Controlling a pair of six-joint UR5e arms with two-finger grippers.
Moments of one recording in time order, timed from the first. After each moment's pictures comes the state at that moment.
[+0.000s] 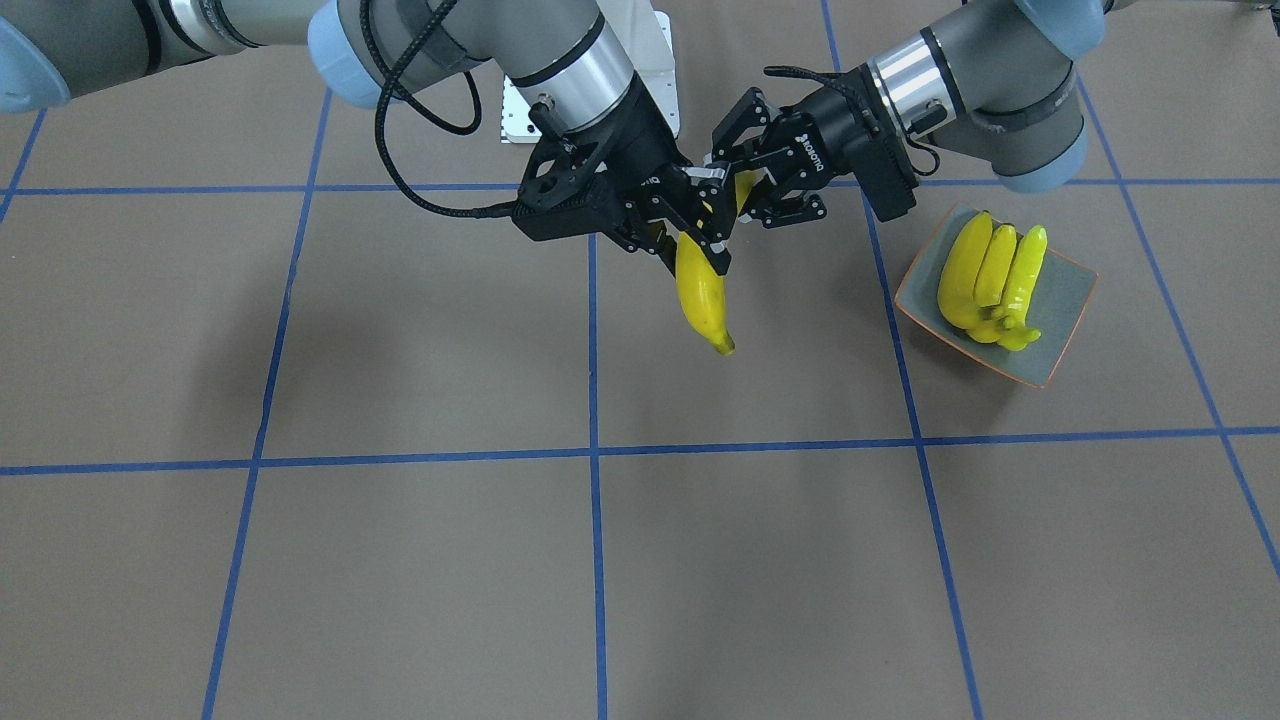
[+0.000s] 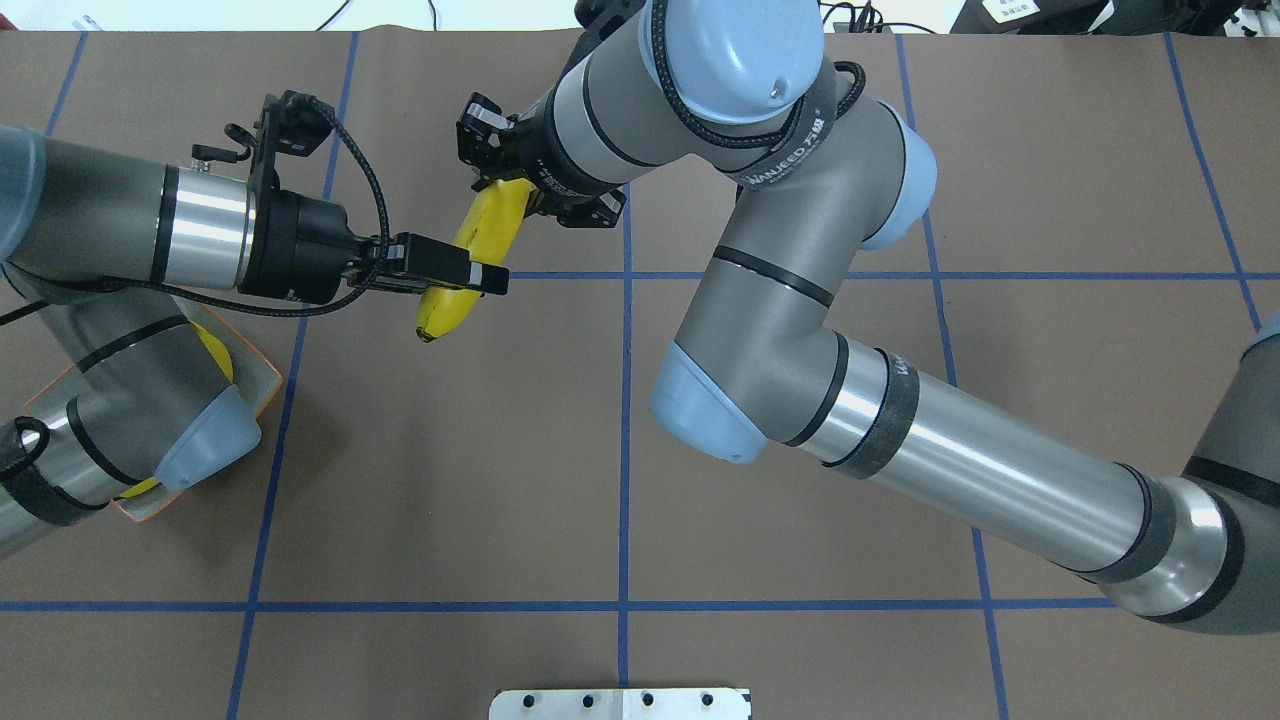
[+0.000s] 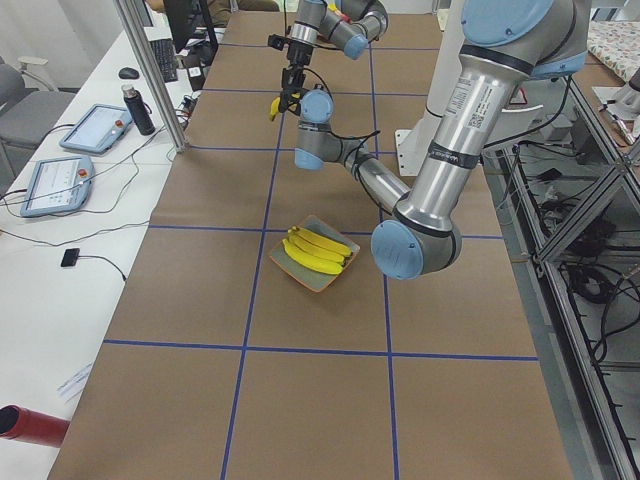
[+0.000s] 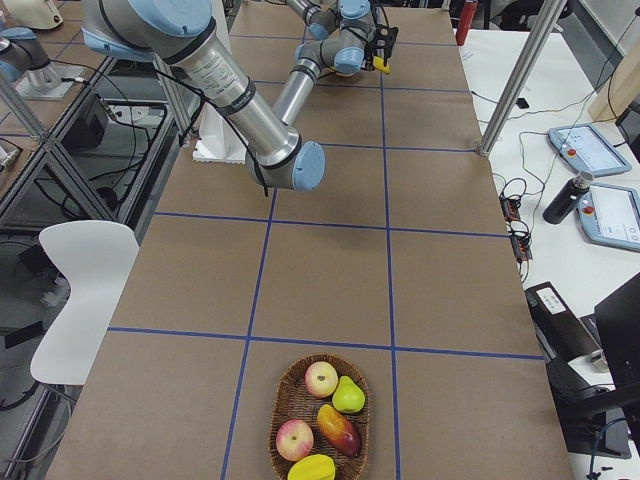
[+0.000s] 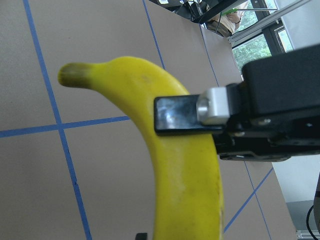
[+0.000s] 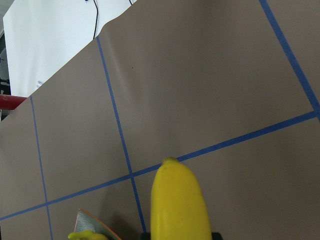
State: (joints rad) left arm -0.77 -1.98 -1.75 -2.76 -2.20 -1.39; right arm 0.65 -0.65 1.63 -1.21 1.89 1.69
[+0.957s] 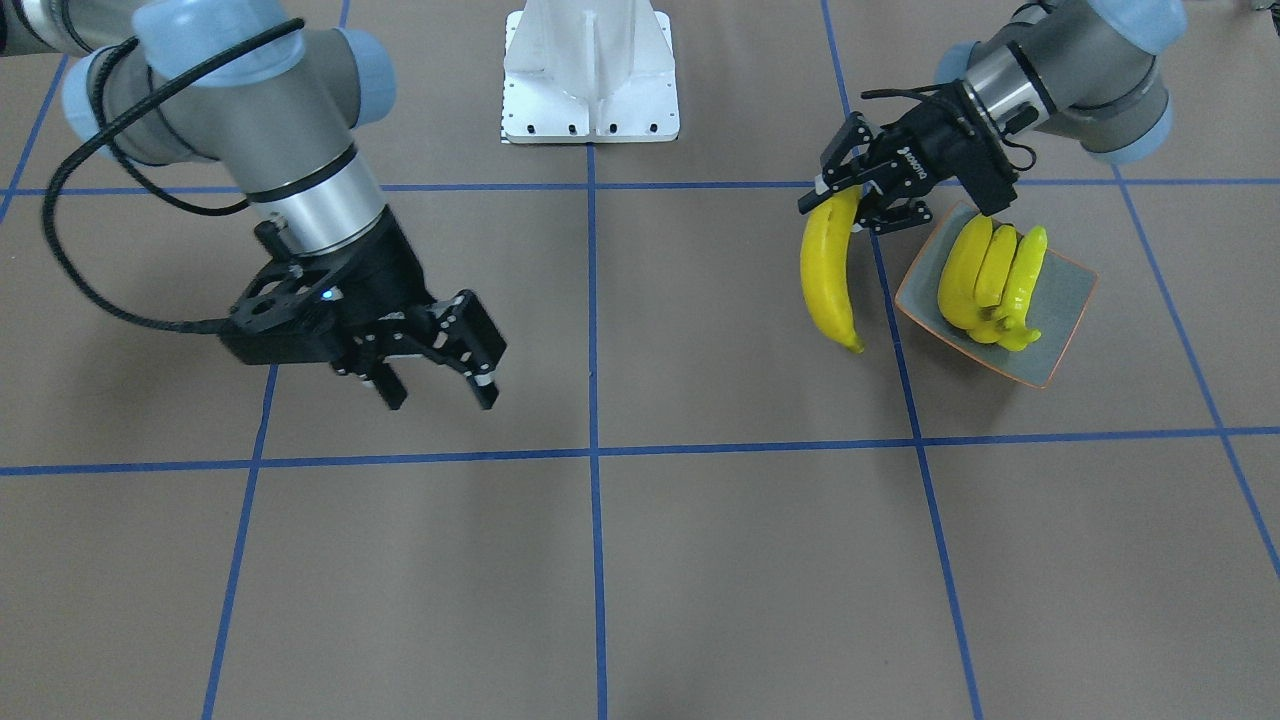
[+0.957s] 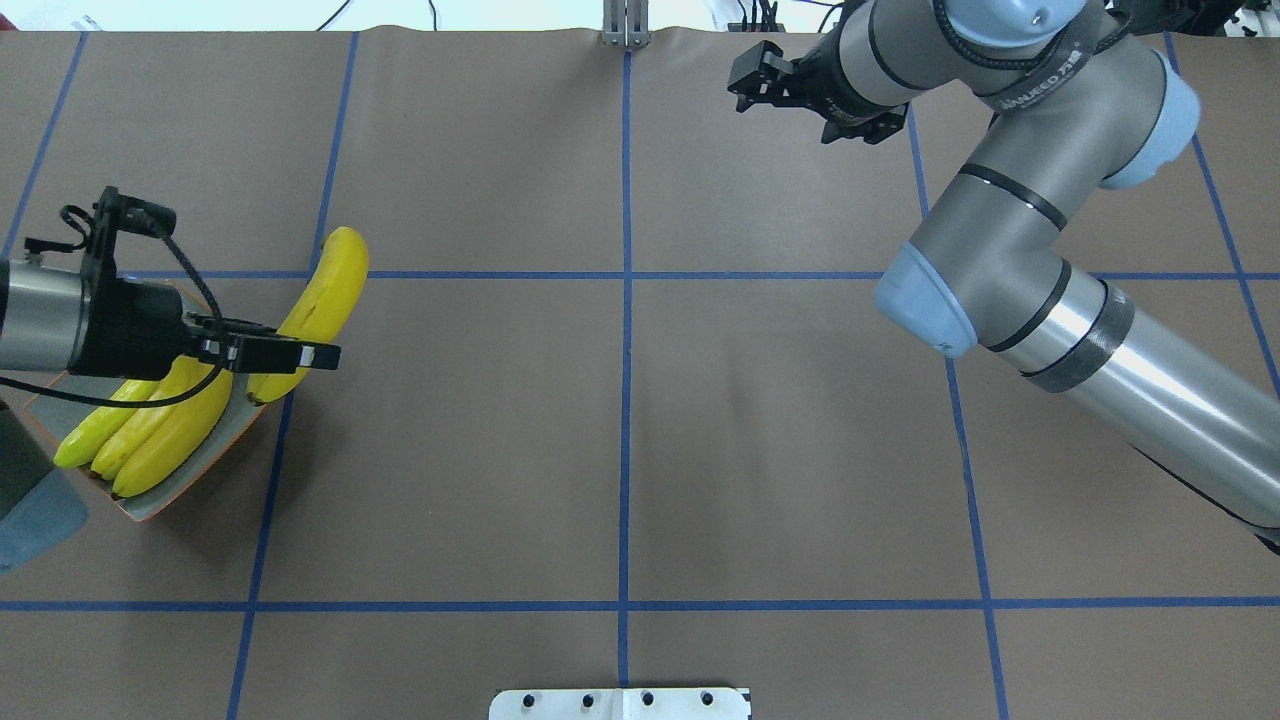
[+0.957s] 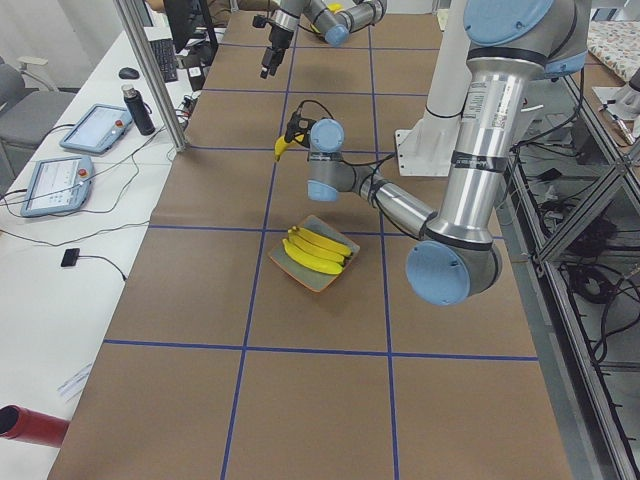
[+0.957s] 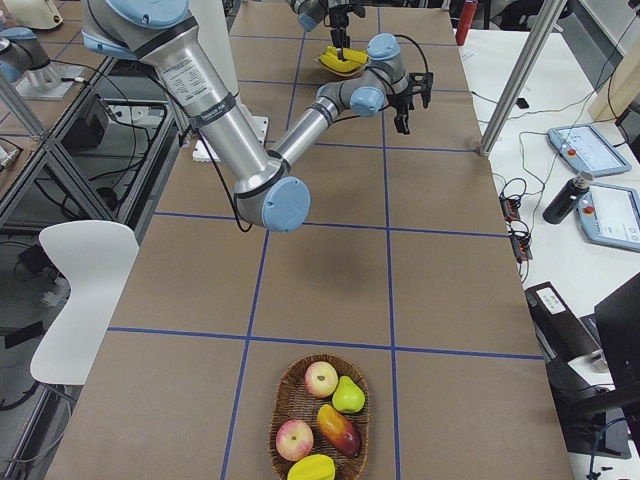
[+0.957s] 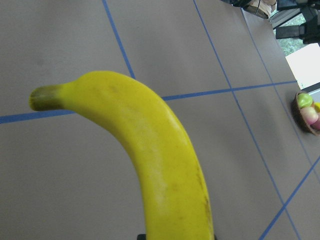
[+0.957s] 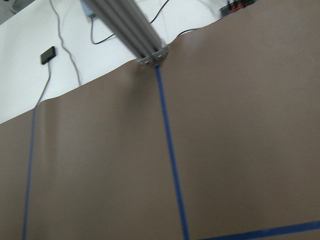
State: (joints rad) left arm -0.80 -1.60 -1.85 -2.76 -2.19 -1.00; right arm 0.88 -0.93 1.68 -1.33 1.89 1.25
